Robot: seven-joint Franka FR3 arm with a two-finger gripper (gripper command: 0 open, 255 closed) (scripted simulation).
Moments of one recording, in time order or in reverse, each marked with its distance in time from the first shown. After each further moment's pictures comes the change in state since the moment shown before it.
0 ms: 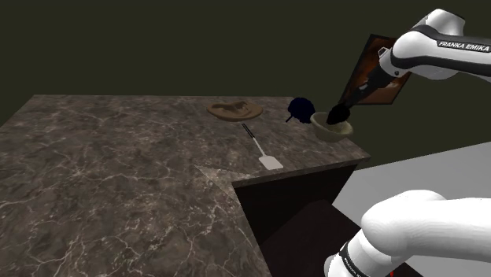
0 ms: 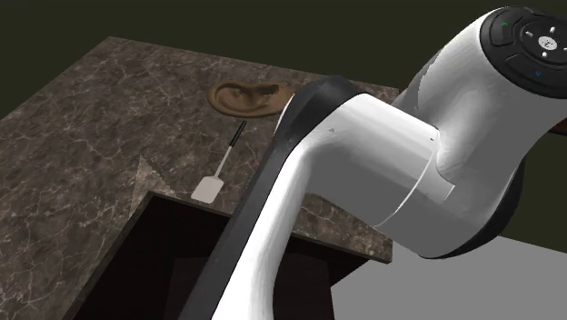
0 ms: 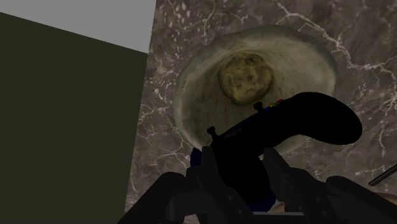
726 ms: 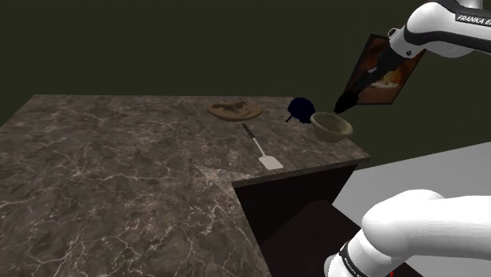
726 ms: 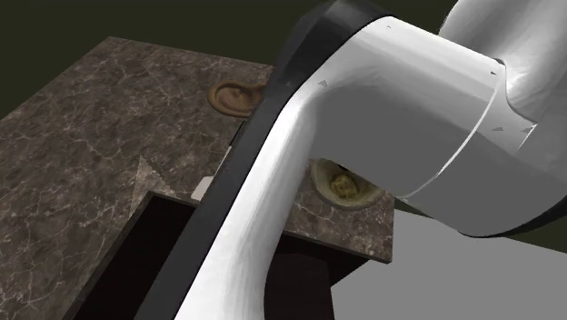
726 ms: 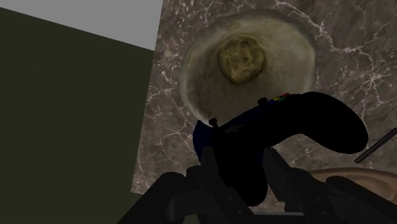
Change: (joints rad) arm 0.017 0.030 0.020 0.166 0.020 -0.135 0.007
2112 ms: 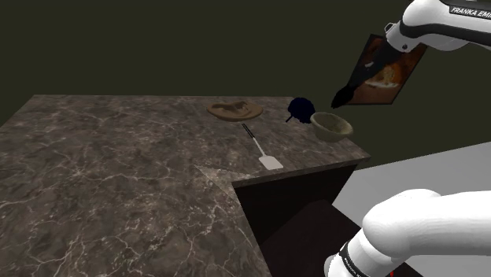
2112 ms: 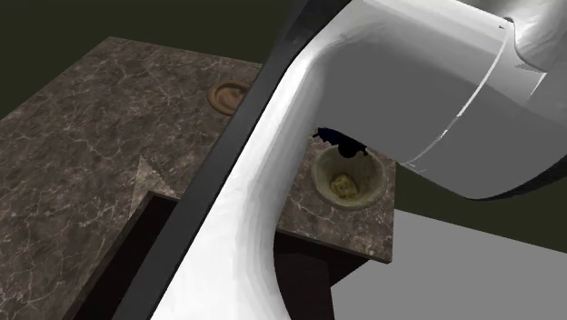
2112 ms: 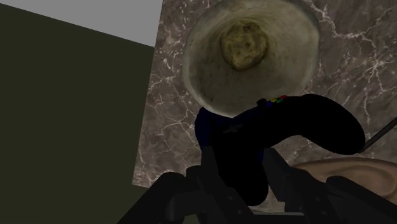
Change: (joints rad) arm 0.019 0.060 0.000 0.068 0.016 -0.009 0.006
